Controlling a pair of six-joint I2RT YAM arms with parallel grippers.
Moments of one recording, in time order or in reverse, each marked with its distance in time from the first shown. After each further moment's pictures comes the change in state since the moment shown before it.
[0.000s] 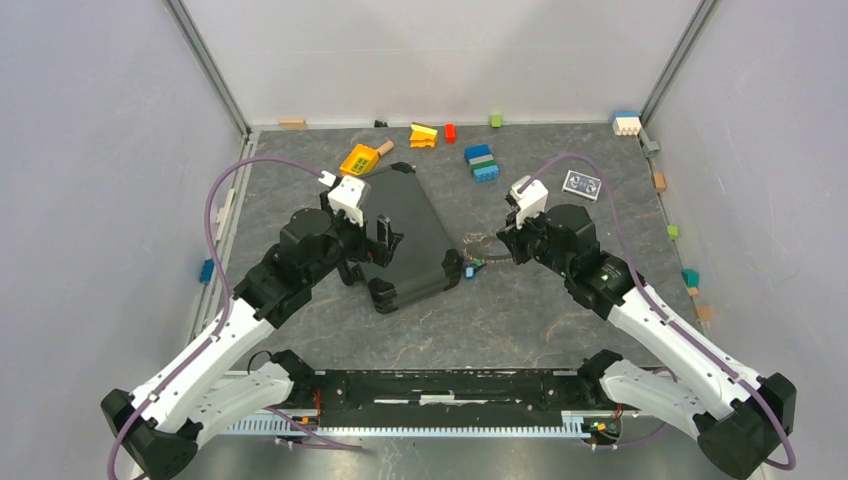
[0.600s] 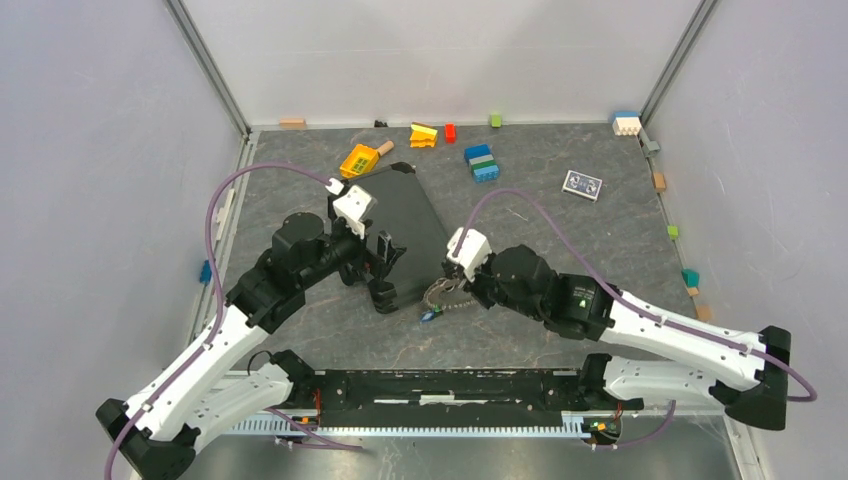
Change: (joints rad) left arm 0.000 -0.045 0.001 -0.037 0.145 0.120; right arm 0.492 0.061 0.103 -0.151 0.256 -0.060
